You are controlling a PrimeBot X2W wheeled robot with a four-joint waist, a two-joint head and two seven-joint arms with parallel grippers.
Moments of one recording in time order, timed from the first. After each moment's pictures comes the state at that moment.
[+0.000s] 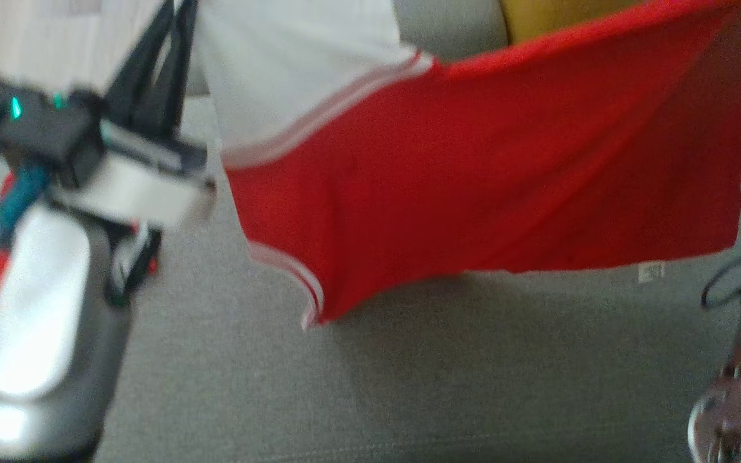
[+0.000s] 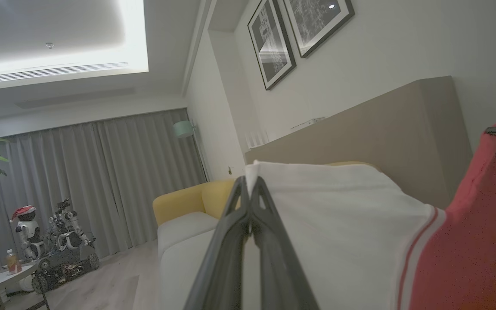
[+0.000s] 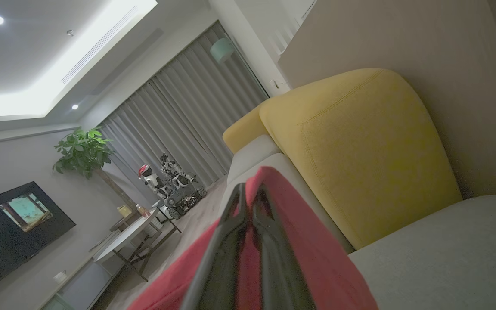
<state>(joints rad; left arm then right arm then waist) -0.48 0.25 -0.26 -0.09 -0.15 -0.05 -0.10 -0.75 -0.06 -0.38 0.28 0.51 0.13 0.49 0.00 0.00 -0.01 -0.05</state>
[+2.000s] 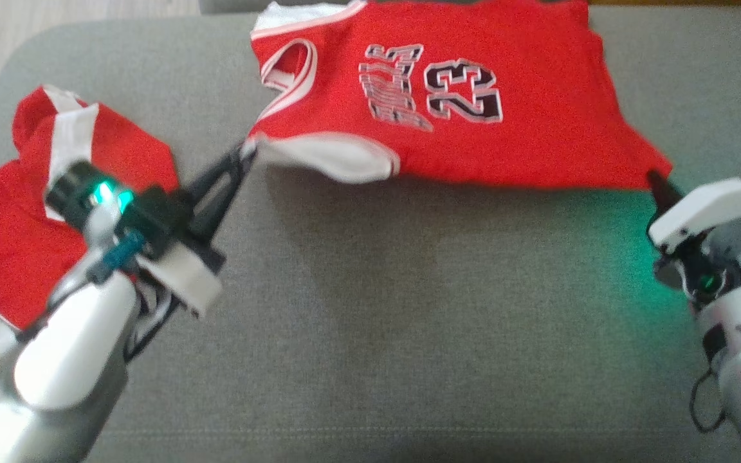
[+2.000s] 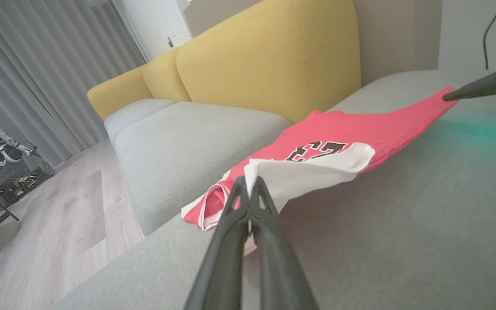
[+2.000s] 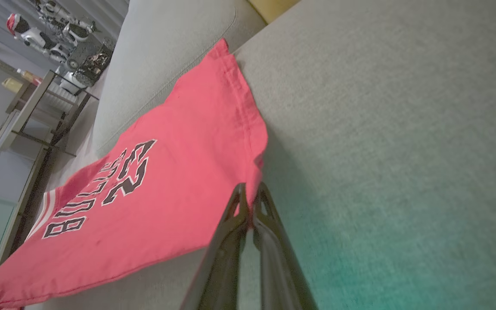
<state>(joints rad) -0.55 0.44 -0.62 0.29 -0.22 -0.13 -0.26 -0.71 -0.27 0.19 1.03 0.90 0.13 0.14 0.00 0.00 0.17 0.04</state>
